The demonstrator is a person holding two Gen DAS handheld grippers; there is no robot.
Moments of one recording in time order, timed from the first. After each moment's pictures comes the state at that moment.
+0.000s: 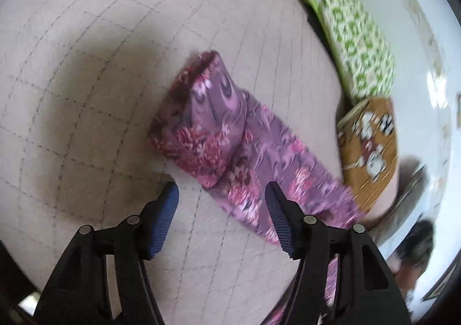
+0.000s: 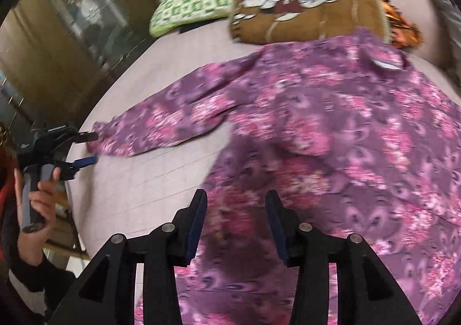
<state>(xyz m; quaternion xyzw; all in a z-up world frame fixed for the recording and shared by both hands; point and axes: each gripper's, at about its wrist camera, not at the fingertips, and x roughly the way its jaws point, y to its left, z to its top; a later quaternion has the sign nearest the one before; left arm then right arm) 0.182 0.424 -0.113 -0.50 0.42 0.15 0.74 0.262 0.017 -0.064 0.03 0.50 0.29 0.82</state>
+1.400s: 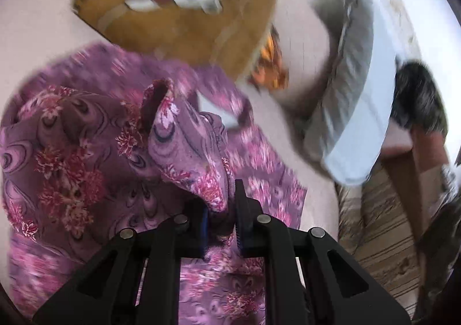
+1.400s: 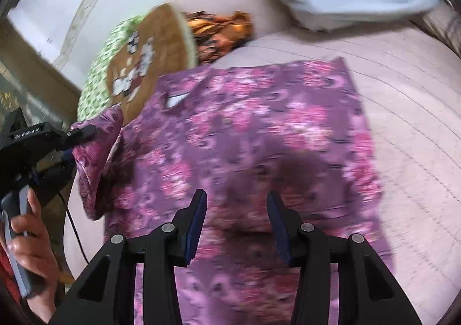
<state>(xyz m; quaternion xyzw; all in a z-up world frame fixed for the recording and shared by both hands) 0.384 -0.002 -0.045 -0.29 0.51 -0.09 0.81 0.313 -0.261 -0.094 0.23 0.48 0.12 0.84</state>
